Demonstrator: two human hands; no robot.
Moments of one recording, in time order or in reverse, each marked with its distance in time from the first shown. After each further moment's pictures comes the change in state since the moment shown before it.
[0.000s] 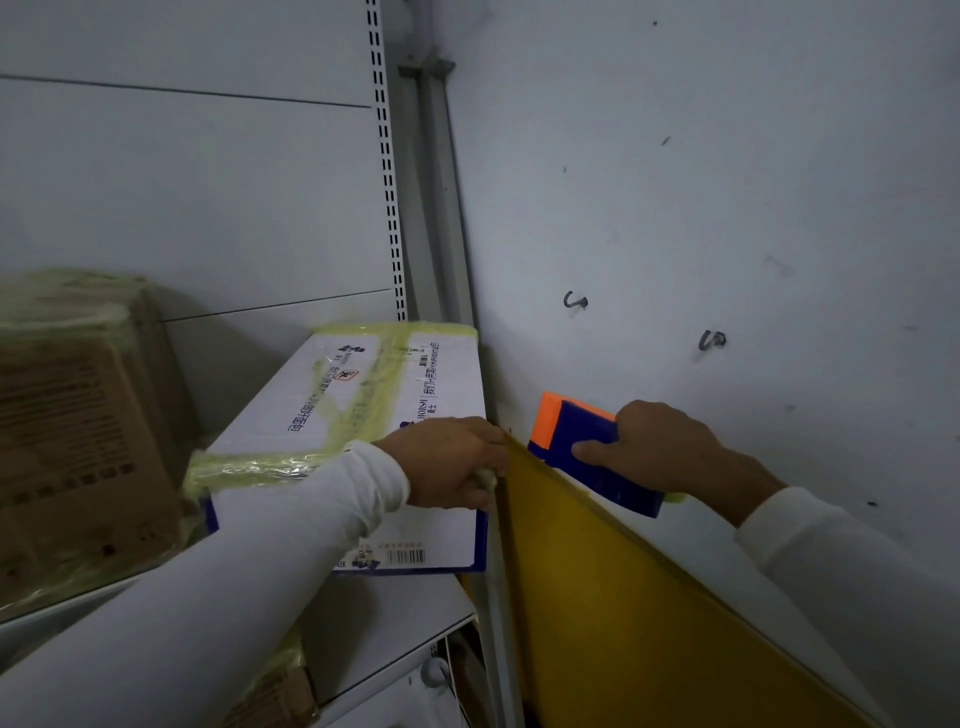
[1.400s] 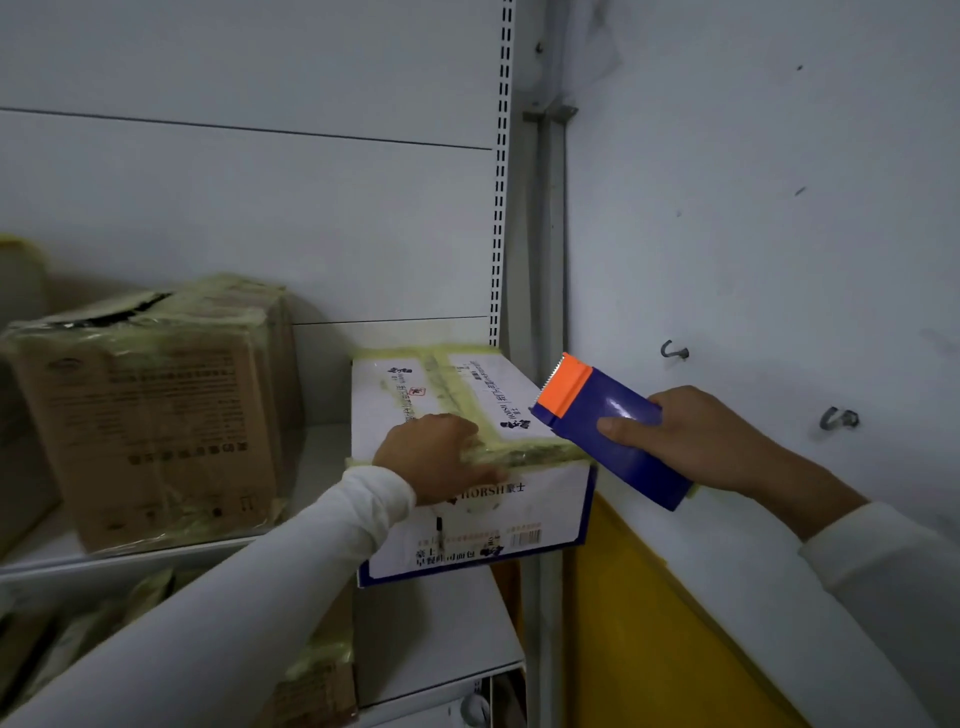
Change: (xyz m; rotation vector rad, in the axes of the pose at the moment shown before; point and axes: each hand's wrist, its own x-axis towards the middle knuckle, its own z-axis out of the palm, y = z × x) left_hand -0.042 -0.036 0.009 -0.149 0.266 -0.888; right_hand 0.031 -0.045 -0.045 0.556 -0.076 -0.294
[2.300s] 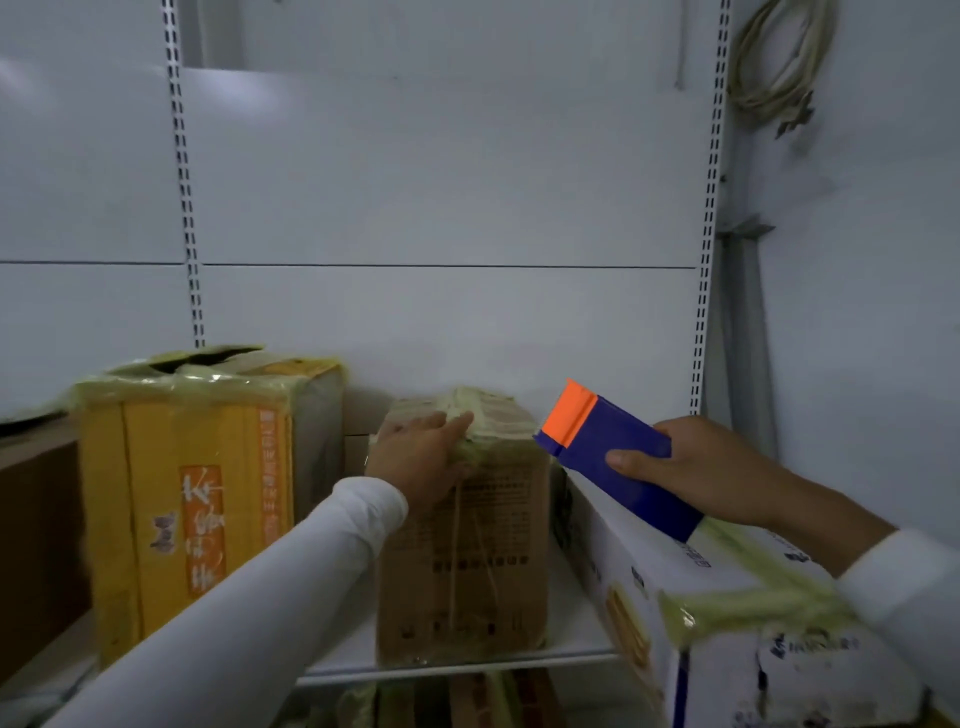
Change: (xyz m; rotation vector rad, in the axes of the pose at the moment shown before) left_hand -0.064 -0.285 -0.167 0.273 0.221 -0.102; right_hand 0.067 -0.242 0.156 -0.041 0.013 -0.362
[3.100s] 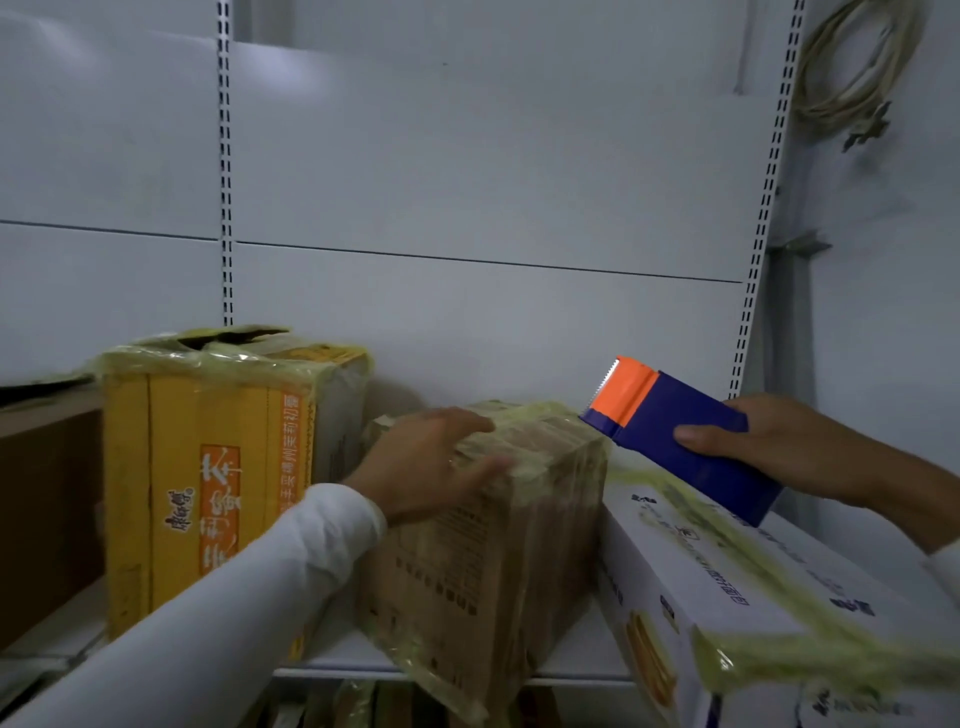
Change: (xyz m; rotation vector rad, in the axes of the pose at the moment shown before) left_hand -0.027 -0.010 -0.029 -0.351 0.147 0.079; right_hand 0.031 0.006 -0.045 0.103 -0.154 0.037
